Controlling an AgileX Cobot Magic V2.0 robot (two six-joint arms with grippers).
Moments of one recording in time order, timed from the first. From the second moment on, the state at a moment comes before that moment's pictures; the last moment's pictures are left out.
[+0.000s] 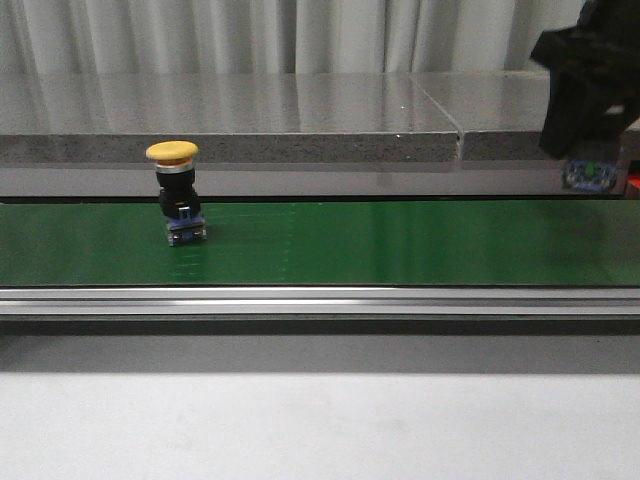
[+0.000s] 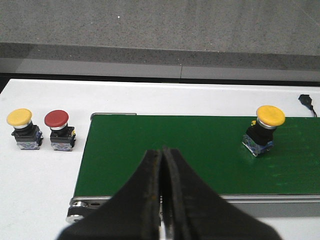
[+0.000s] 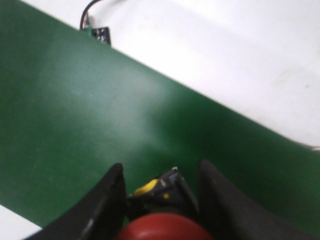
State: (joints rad) left arm -0.04 0.48 -0.66 -0.09 0.64 0.02; right arm 0.04 1.67 -1.38 0.24 0.94 -0.40
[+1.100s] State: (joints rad) left arm -0.04 0.48 -0.66 -0.09 0.64 0.02; right arm -0.59 2.03 -1.67 0.22 0.75 -0.28
